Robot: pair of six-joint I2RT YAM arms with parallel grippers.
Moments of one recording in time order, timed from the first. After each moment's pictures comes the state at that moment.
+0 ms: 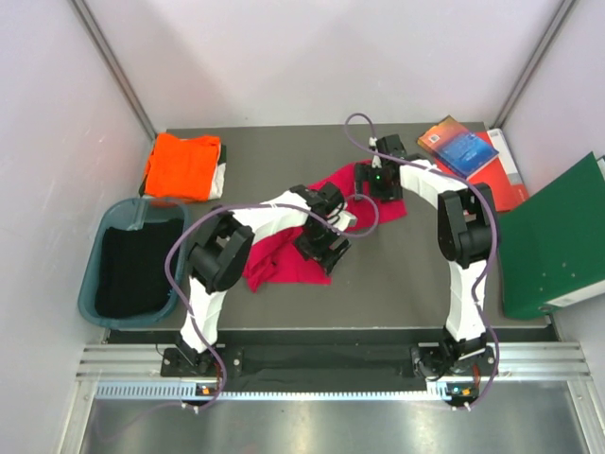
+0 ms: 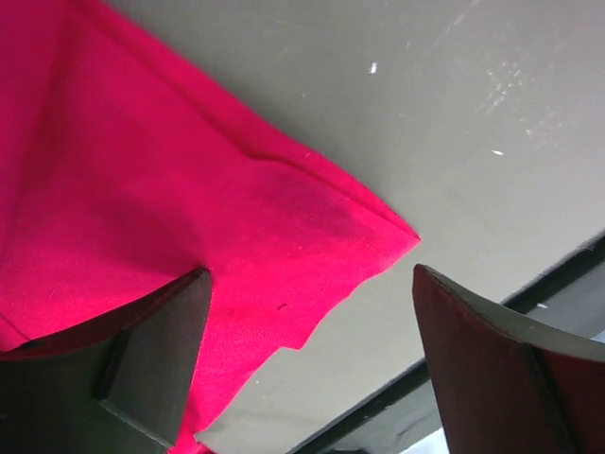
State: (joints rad) left arm -0.73 2.06 1.54 -0.89 0.29 0.03; right arm 0.30 2.10 1.59 -0.52 -0.12 0.24
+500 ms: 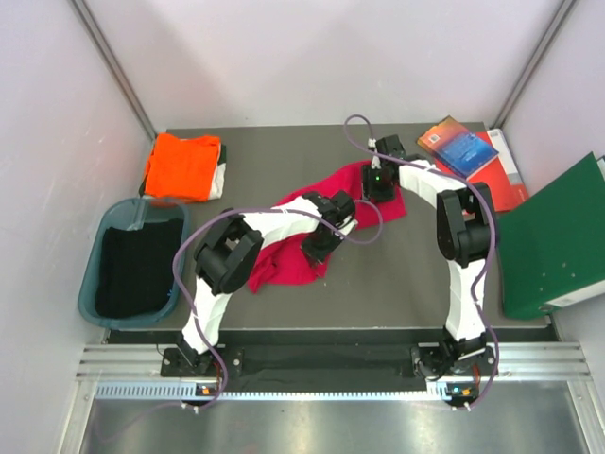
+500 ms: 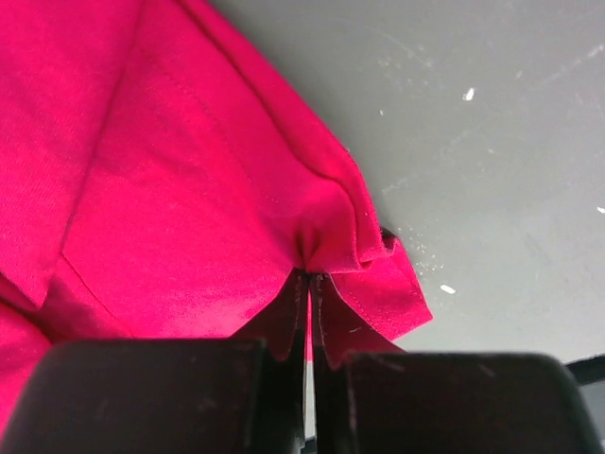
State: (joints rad) left arm -0.81 2.14 1.59 -0.94 0.00 -0.05; right arm 0.30 2.11 1.59 -0.51 -0.12 0.23
